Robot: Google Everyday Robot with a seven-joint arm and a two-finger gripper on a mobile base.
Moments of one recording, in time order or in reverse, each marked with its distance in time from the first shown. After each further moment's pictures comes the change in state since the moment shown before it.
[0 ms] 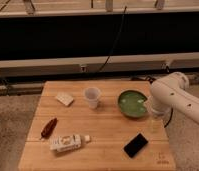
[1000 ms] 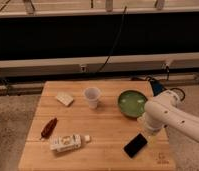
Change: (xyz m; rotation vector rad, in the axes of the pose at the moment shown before) arm -0.023 0.043 0.063 -0.051 -0.027 -0.138
